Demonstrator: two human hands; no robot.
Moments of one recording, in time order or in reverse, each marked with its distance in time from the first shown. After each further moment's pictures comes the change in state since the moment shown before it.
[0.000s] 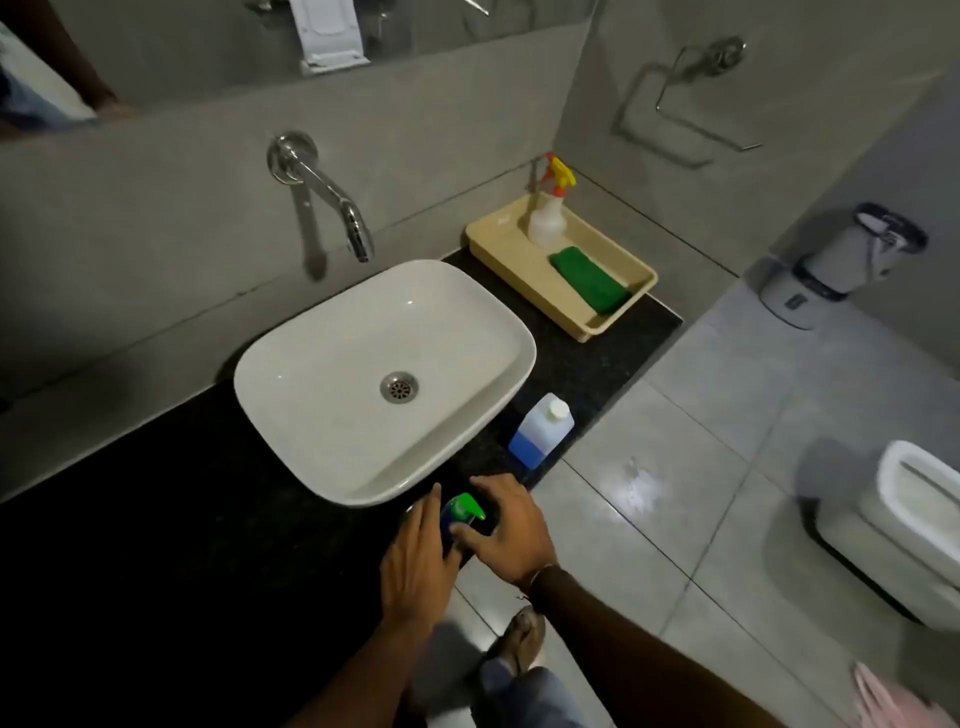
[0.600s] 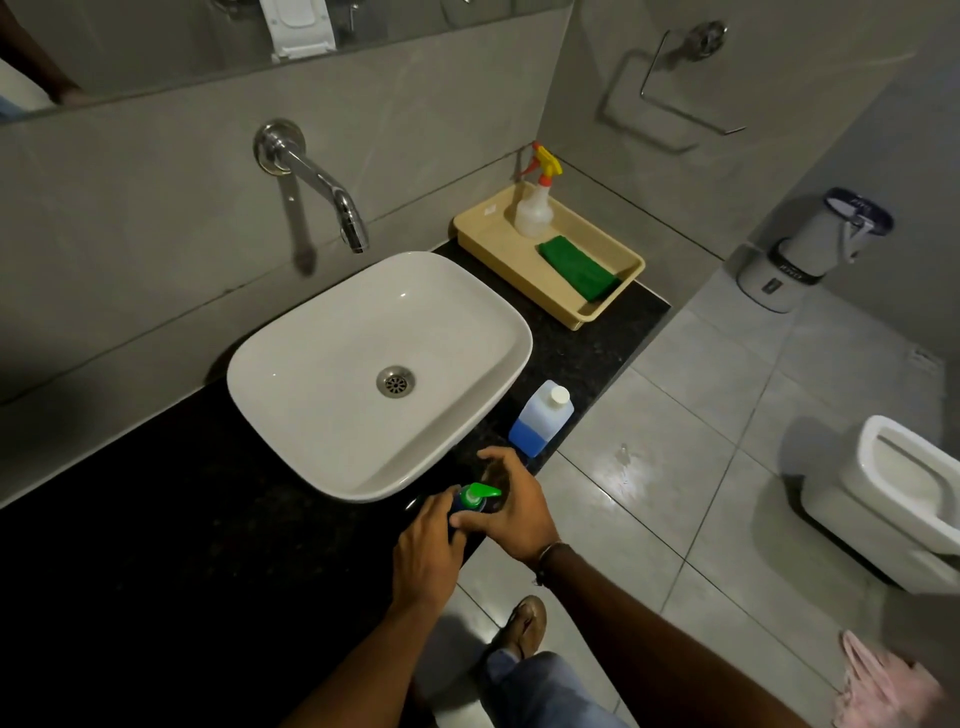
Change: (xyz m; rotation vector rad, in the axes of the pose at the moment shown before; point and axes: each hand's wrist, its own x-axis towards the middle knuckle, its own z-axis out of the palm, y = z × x) left_hand 0.009 -0.005 -0.005 -0.150 -0.045 -0.024; right_hand 0.006 -0.012 -0.001 0.263 0.049 0.072
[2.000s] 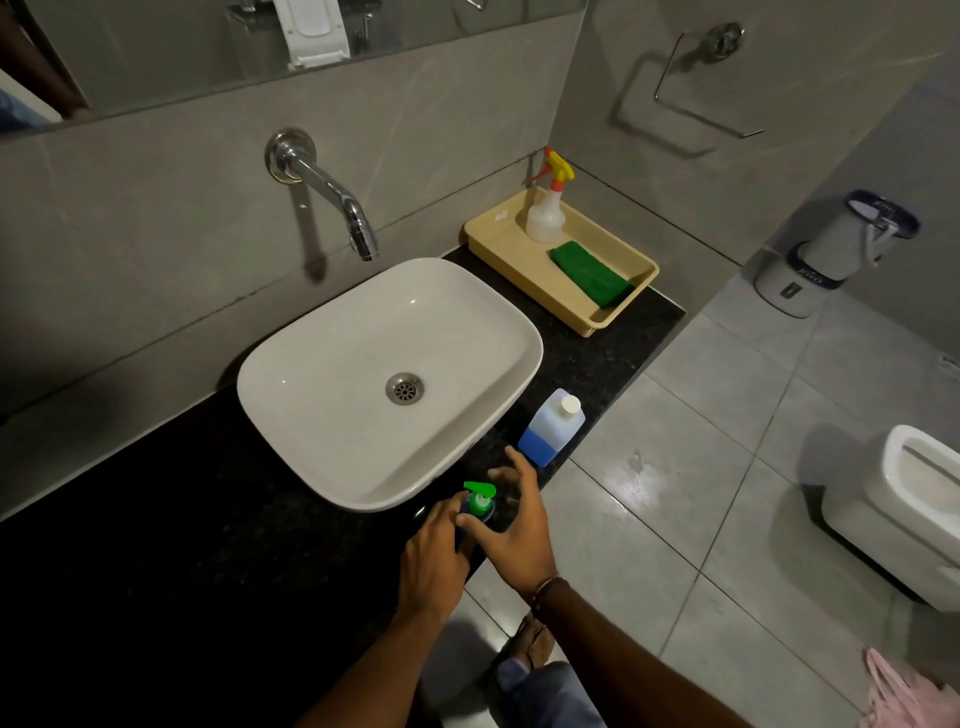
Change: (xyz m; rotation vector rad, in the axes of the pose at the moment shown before) left_hand 0.009 -0.008 0.007 0.007 0.006 0.022; right_hand -0.017 -0.014 0.017 0.244 0.156 0.096
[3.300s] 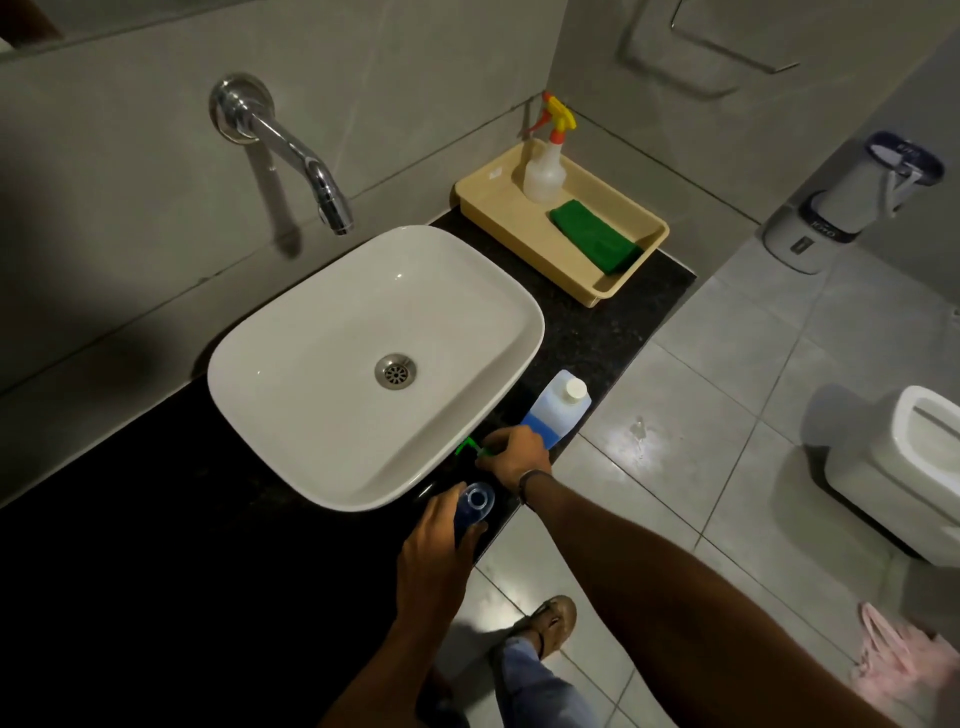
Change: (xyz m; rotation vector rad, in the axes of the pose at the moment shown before) left_hand 0.001 -0.002 0.002 -0.161 -0.023 0.009; right_hand 0.122 0.038 0.002 -0.485 -0.210 0.367
